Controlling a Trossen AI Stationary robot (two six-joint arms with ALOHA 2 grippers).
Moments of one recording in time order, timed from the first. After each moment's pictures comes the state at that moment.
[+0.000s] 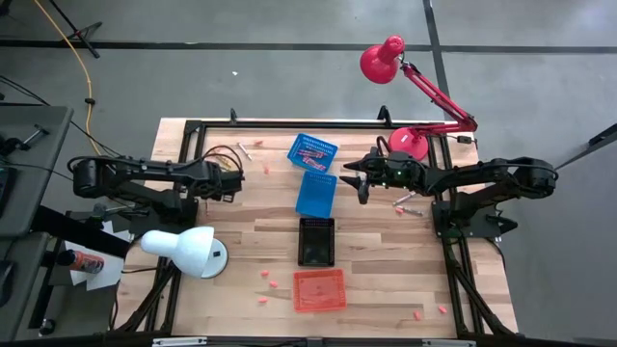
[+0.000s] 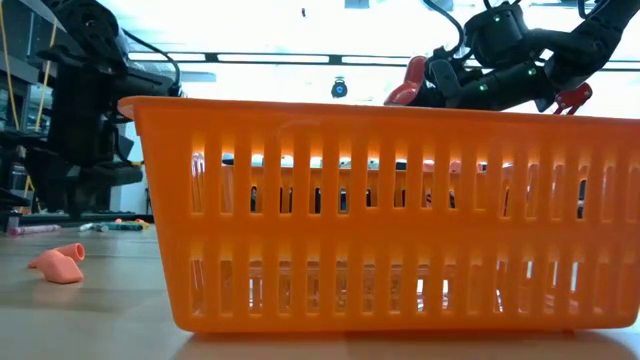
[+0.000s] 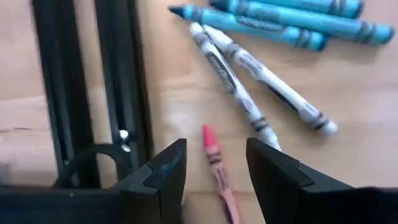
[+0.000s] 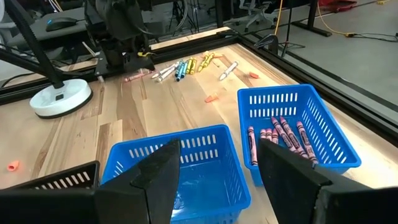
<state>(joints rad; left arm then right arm) 0.29 1.22 0.52 -1.02 -0.35 -1.15 -0.28 1.28 0.43 0.58 -0.03 0.13</state>
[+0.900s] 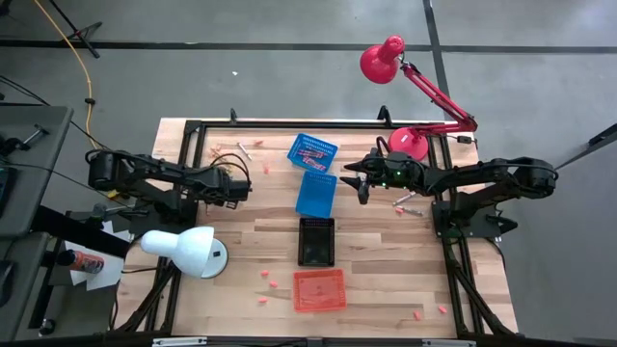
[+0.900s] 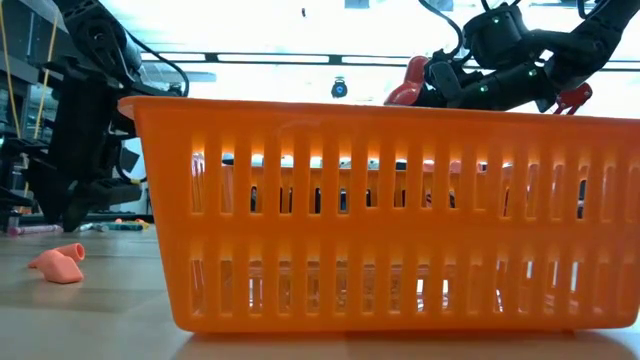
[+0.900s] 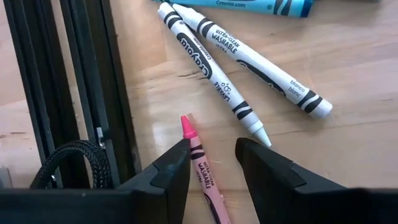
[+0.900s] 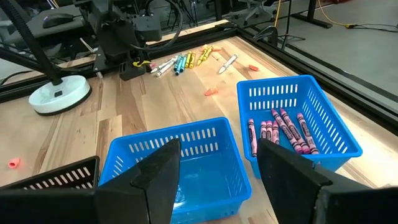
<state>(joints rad) 0.20 1.39 0.51 -0.96 -0.33 -1.20 -0.28 1.28 0.43 0.56 -0.03 0.15</state>
